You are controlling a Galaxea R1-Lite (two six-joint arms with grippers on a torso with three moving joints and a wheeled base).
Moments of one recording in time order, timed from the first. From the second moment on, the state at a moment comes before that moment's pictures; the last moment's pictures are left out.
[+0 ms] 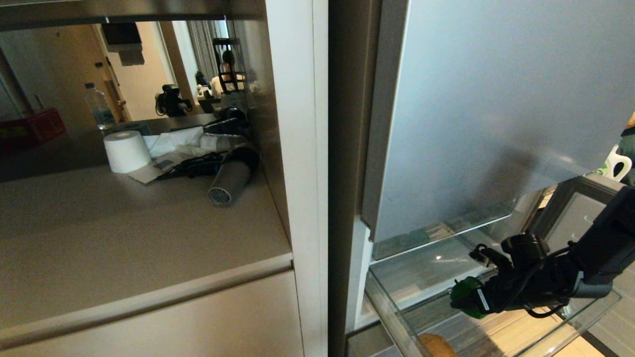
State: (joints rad) left arm 0.00 0.00 0.00 0.00 0.00 -0.01; right arm -0.10 2.24 -0.83 -0.36 0.29 -0.24
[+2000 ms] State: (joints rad) left arm 0.00 0.00 0.00 0.00 0.00 -0.01; right arm -0.10 1.75 -0.59 -0.36 0.28 -0.24
